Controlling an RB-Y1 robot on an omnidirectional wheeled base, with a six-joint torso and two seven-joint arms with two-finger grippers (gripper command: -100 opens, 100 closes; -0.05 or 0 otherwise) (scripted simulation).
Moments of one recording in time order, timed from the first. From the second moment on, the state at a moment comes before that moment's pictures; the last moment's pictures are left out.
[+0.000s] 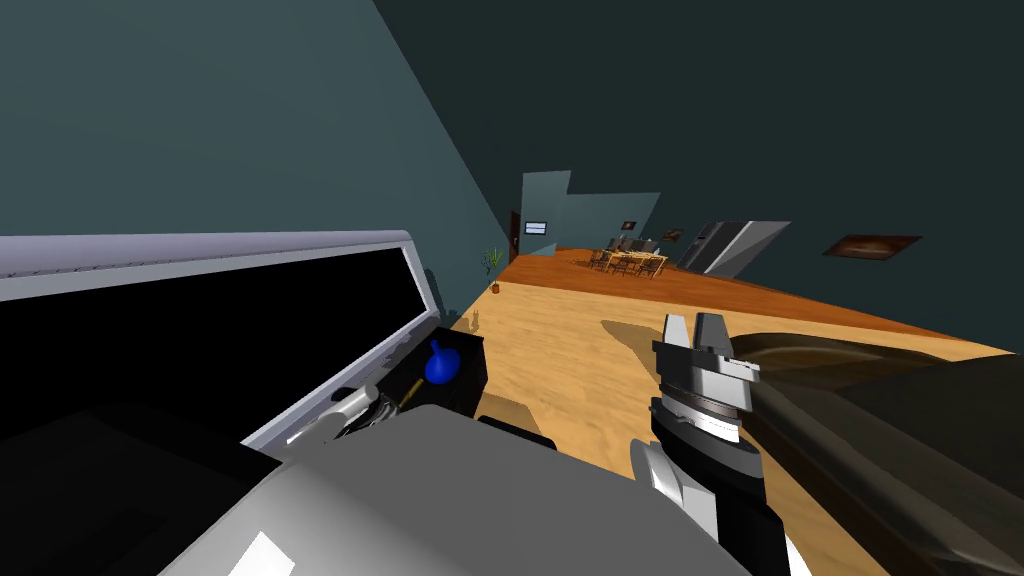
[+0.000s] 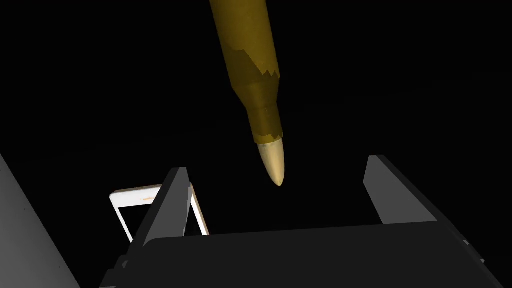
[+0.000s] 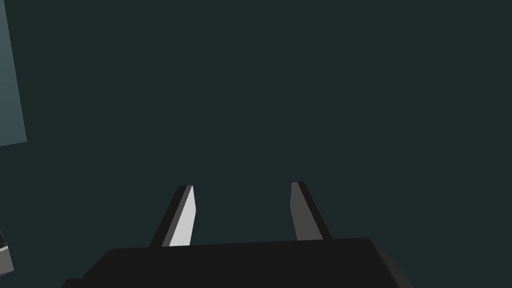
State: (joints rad) left arm 0.09 0.58 0.39 -0.61 0.90 0.68 0.31; right arm 0.52 0.00 -0.05 -2.37 0.06 -0.56 0.04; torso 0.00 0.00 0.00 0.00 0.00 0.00
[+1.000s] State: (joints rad) left arm 0.06 0.60 0.39 -0.45 0.96 0.74 0.37; right arm 0.52 0.00 -0.05 -2.37 0.06 -0.56 0.04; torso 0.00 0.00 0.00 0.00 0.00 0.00
